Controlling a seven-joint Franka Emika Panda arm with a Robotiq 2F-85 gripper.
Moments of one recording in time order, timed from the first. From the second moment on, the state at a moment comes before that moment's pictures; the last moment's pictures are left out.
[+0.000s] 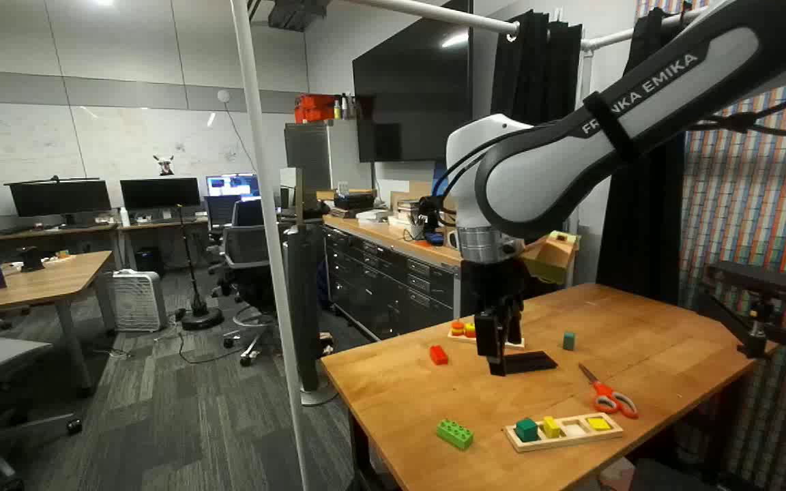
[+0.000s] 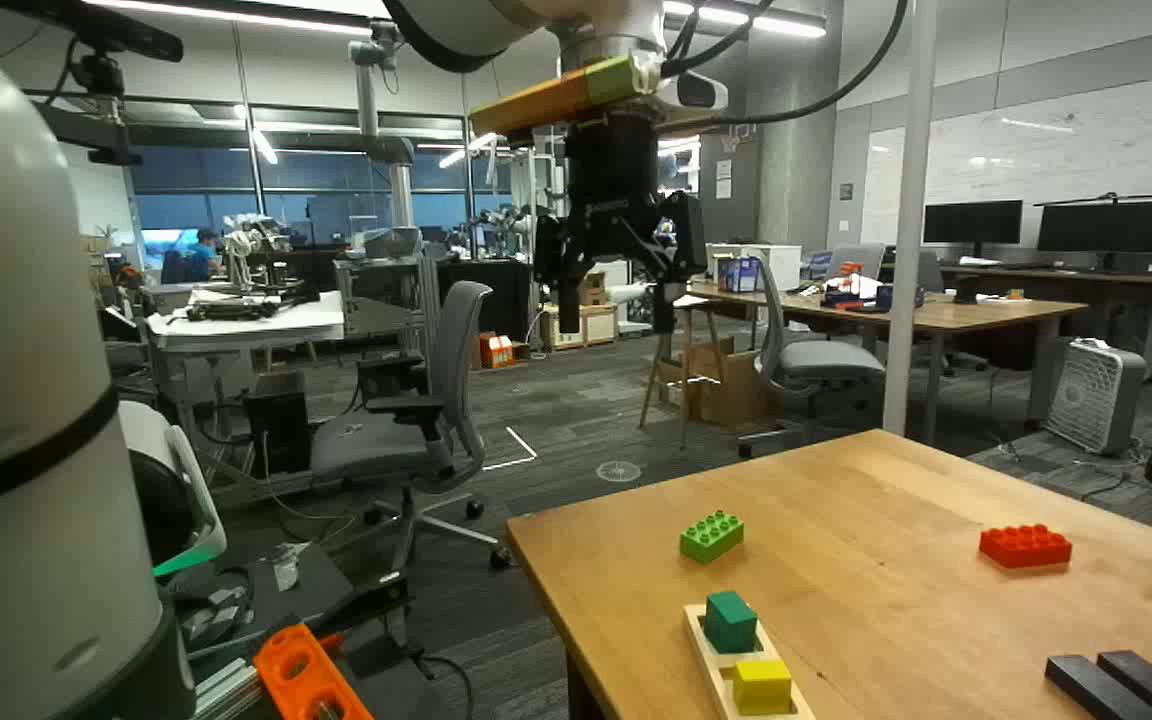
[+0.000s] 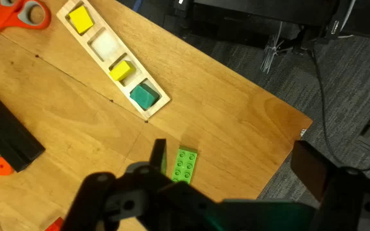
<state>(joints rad) 0.02 -0.41 0.05 -2.58 -0.14 2.05 -0.10</state>
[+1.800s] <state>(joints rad) -0.27 -0.25 -0.09 -2.60 -0.44 2.74 0.11</state>
